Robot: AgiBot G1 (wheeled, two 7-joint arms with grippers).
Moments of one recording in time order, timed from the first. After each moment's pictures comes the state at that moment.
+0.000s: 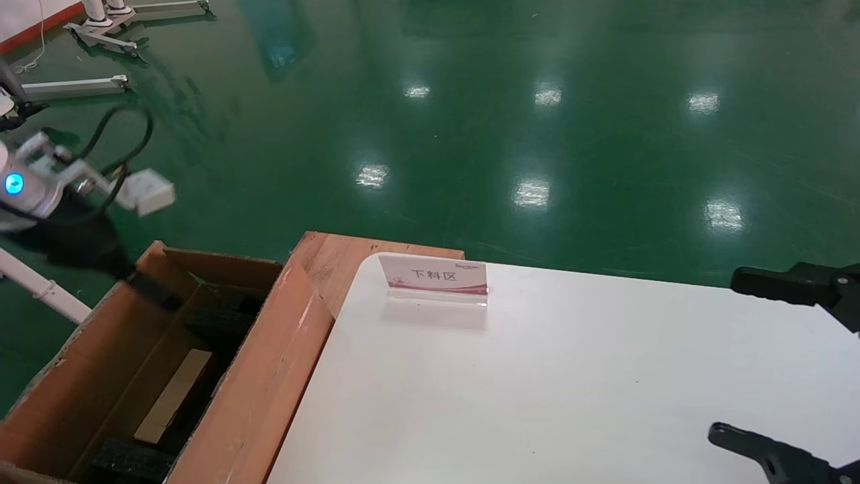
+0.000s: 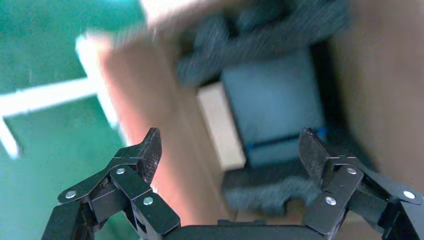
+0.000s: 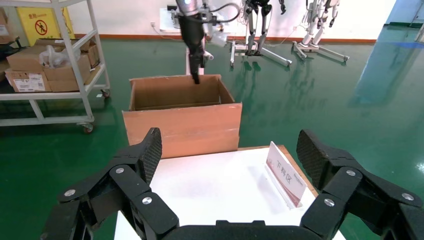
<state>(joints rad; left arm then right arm) -2.47 0.70 2.58 -0.74 0.96 1.14 -0.91 1.08 -0.60 -0.30 1.28 -0.72 -1.49 0.18</state>
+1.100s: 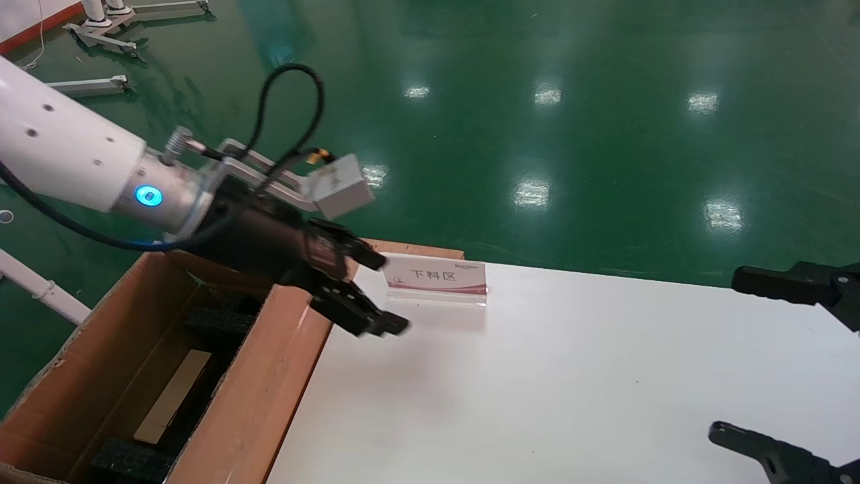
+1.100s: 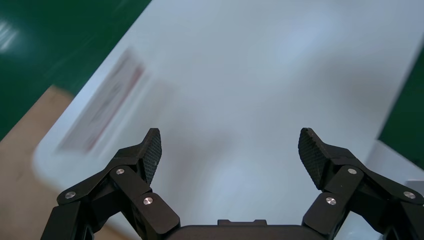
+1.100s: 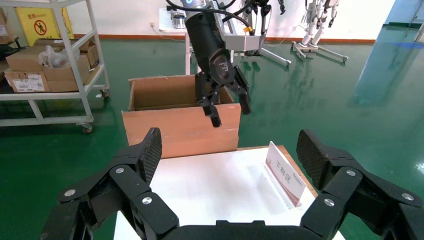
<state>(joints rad) -2.24 0.59 1.87 -1.17 0.85 1.17 -0.65 1.08 -0.60 -0.30 1.28 -0.72 -1.49 0.17</state>
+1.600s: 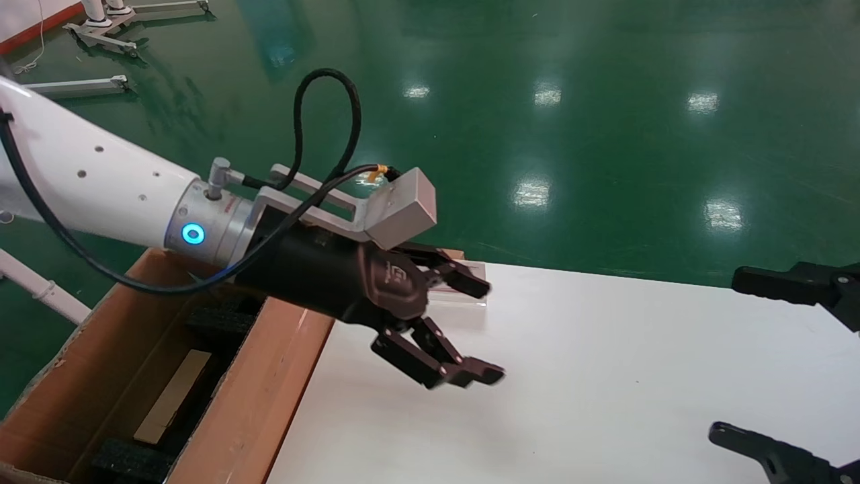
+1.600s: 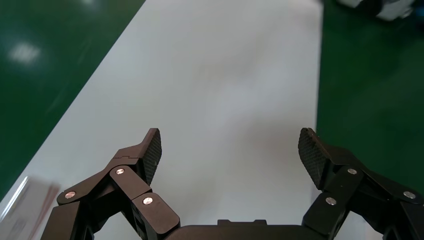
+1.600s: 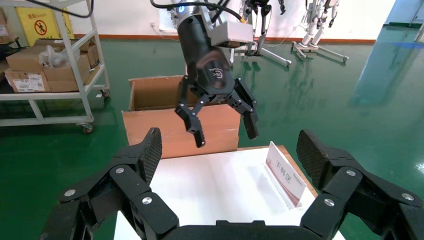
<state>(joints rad) -1.84 0.60 1.32 -1.21 0.81 1.28 -0.49 1.08 -0.60 -0.30 1.28 -0.72 -1.49 0.17</state>
